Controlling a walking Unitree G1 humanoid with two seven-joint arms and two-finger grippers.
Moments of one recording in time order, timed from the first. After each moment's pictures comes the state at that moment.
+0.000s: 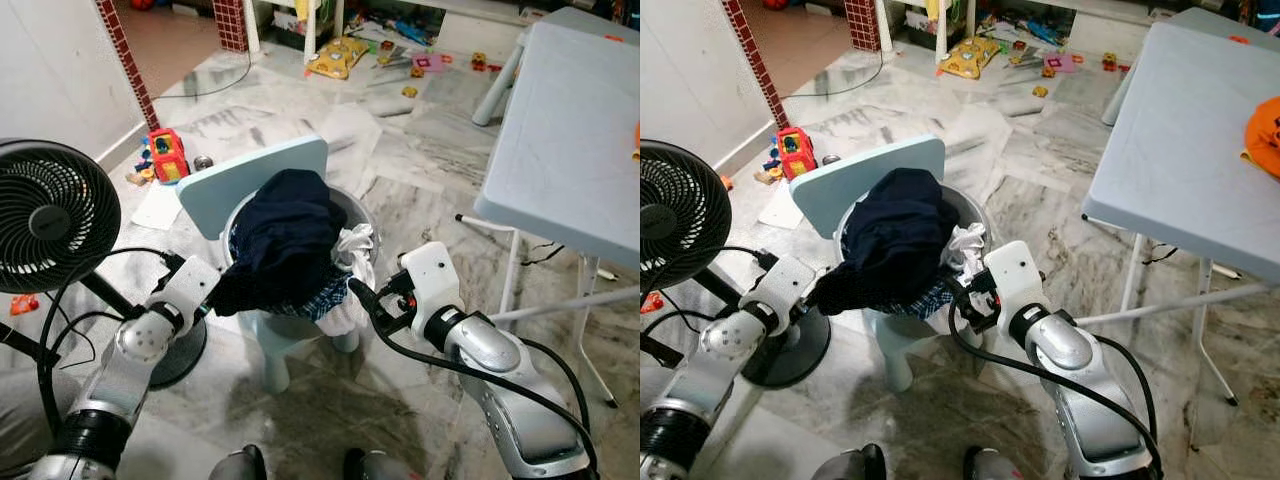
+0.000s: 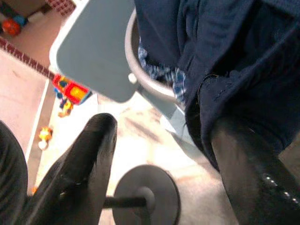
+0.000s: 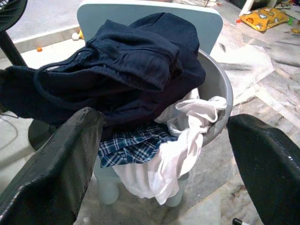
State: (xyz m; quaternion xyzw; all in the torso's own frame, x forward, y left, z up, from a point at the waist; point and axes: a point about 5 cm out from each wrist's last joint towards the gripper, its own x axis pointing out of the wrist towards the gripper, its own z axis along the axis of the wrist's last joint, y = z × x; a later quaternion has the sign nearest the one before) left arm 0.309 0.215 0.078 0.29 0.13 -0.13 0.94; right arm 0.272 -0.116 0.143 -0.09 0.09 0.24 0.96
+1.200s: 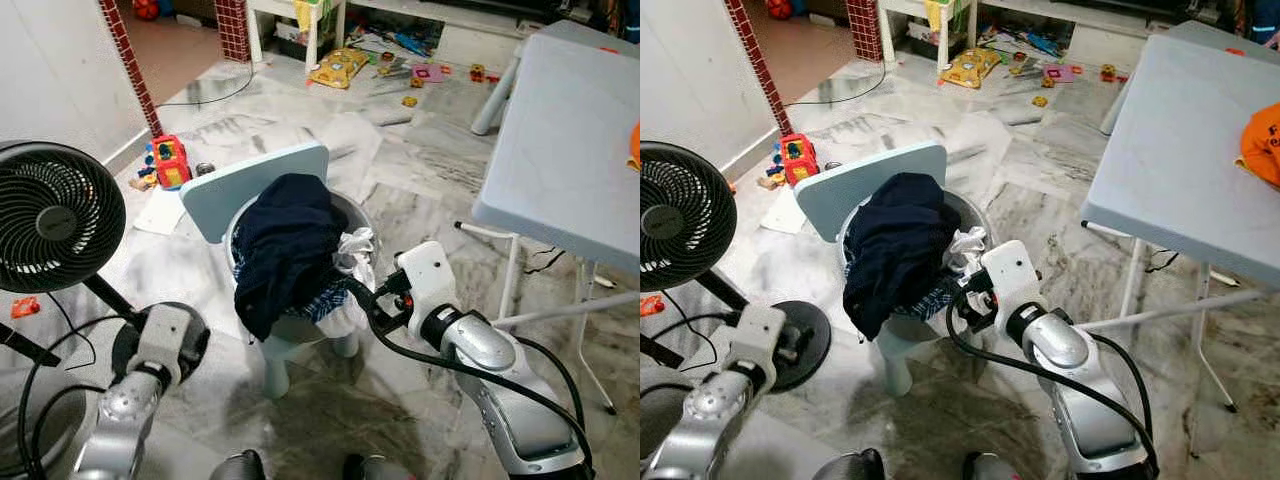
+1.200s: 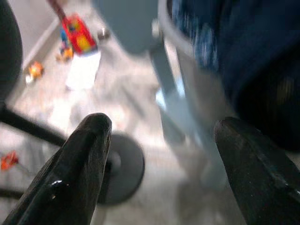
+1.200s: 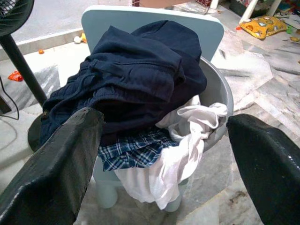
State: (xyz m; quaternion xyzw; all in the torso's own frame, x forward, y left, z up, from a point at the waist) left arm 0.276 0.222 0.056 0.13 0.14 -0.04 0.98; right arm 0.273 -0.116 0.140 -0.09 0.08 0.25 0.96
